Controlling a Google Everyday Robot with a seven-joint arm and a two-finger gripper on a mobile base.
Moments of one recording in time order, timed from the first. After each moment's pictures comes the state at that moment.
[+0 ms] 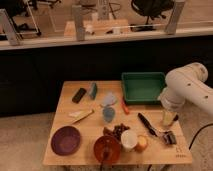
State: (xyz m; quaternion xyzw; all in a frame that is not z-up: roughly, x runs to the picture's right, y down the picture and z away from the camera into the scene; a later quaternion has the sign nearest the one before) arm 0.286 0.111 0.684 -0.28 0.02 0.02 0.96
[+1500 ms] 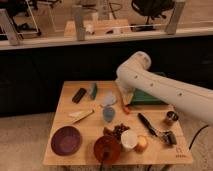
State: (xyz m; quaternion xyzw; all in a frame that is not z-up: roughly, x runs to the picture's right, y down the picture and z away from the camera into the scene) arm 0.089 0.010 0.751 -0.16 -0.05 -0.15 0.97
